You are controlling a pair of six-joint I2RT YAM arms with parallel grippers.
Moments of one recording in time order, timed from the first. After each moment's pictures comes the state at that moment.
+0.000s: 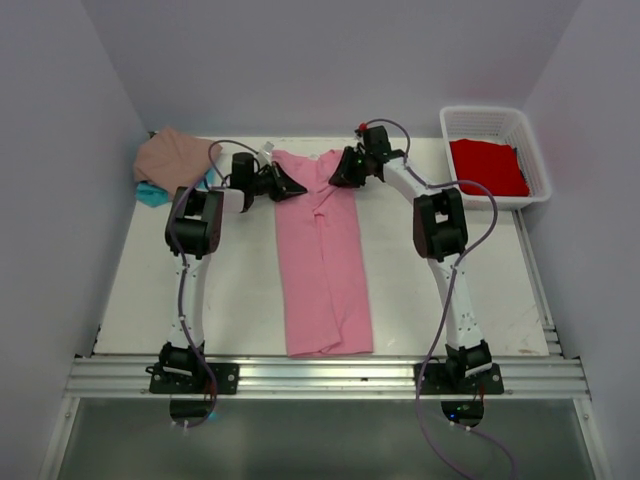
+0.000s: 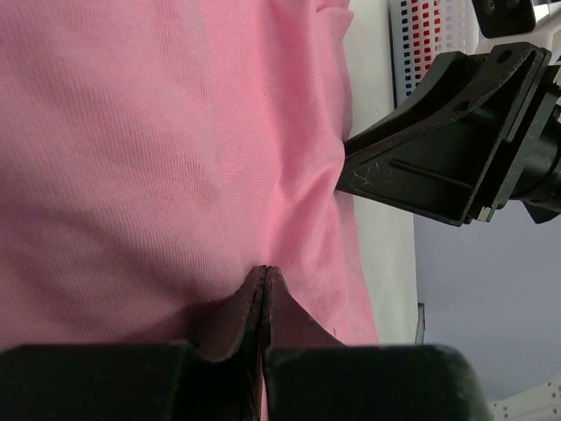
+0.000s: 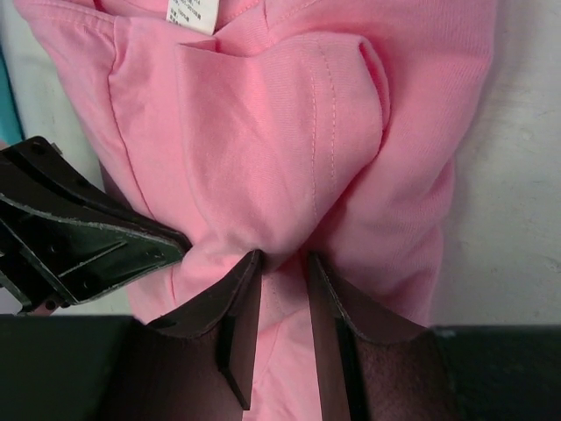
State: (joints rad) left arm -0.15 2.49 1.61 0.41 0.84 -0.84; right arm 0.32 2.59 2.22 -0.45 -0.40 0.58
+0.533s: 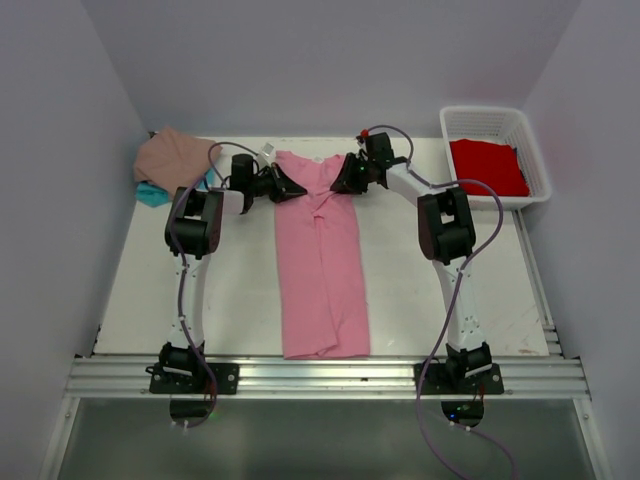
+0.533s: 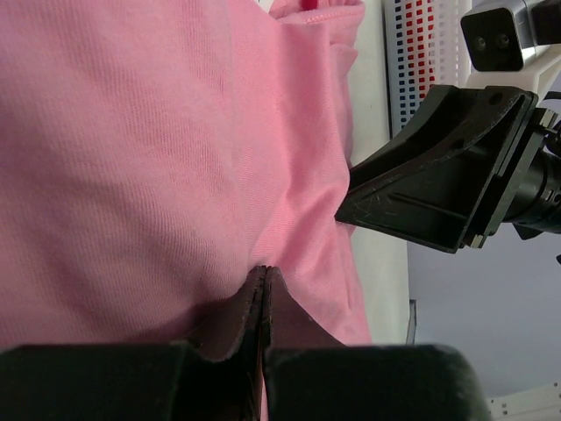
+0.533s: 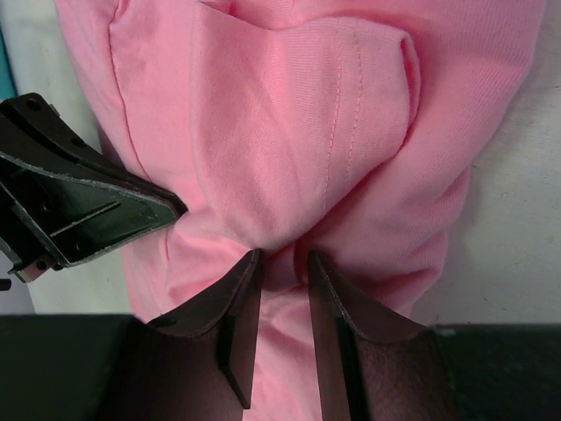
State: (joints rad) left arm -0.15 2.49 1.59 0.44 0.86 -0.86; right arm 0.32 2.46 1.97 -0.32 -0.42 0.58
